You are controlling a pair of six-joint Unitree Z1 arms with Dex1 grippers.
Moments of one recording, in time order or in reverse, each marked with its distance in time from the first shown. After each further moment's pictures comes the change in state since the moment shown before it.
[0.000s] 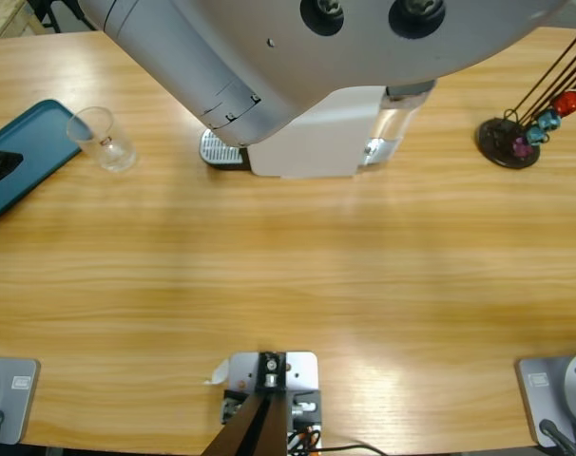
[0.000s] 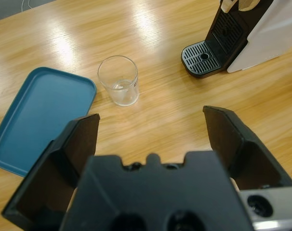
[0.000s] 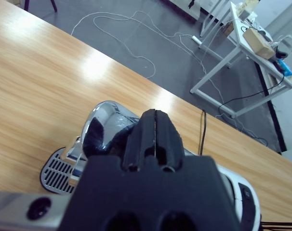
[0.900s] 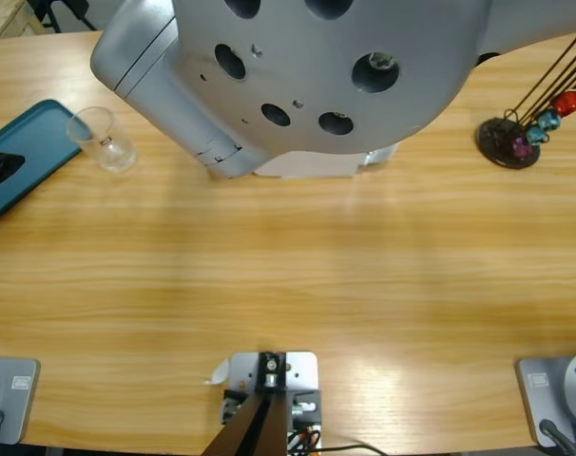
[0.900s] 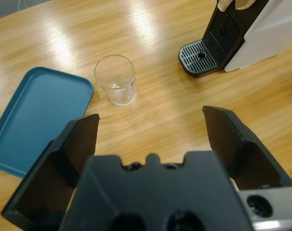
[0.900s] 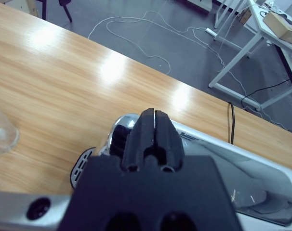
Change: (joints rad) arm 0 -0.001 0.000 0.001 0.000 -0.013 0.001; arm 1 0.007 0.023 0.054 -0.082 0.052 0.109
